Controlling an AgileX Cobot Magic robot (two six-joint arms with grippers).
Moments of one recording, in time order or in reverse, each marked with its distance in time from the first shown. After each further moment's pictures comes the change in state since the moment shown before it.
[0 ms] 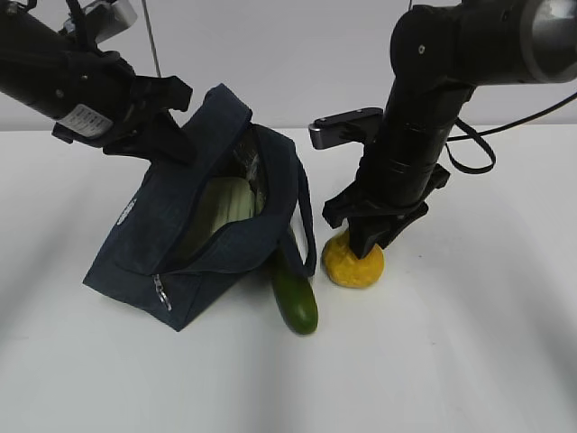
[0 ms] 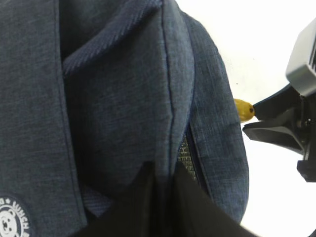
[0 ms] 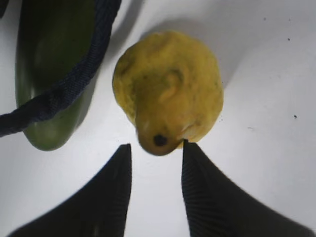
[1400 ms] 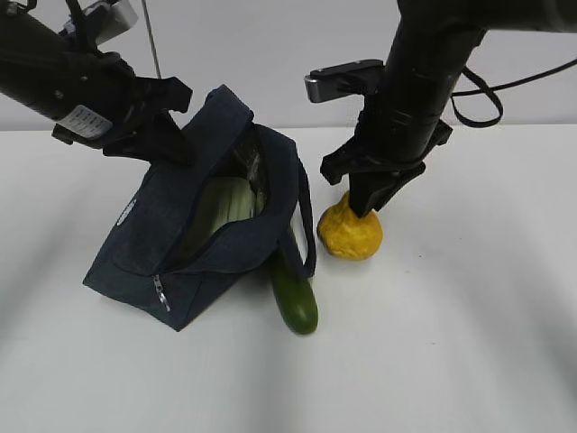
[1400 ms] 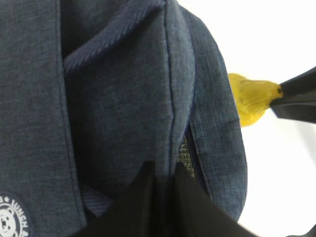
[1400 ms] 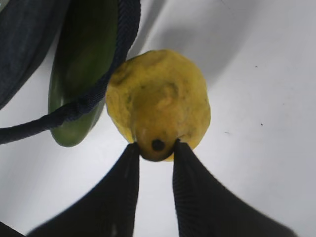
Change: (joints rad) left arm 0.000 0.000 0.000 0.000 0.010 0.000; right arm 0.000 -0.036 -0.128 -0.015 0.105 -0.013
